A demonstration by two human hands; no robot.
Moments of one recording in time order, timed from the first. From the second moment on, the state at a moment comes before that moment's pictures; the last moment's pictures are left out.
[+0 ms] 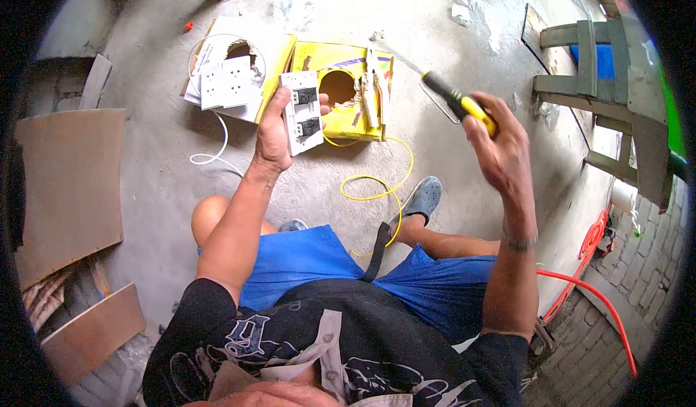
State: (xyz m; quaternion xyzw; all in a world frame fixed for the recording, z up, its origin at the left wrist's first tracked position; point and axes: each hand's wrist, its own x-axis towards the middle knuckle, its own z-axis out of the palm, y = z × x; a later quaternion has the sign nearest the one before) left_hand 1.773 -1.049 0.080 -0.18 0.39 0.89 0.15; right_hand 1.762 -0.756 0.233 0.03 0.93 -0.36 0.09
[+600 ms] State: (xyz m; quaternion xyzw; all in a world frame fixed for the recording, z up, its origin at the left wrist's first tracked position) left_hand 1.772 -1.043 0.093 -0.15 0.27 0.92 0.23; right_hand 1.802 -0.802 0.268 -0.06 0.90 -0.43 0.06
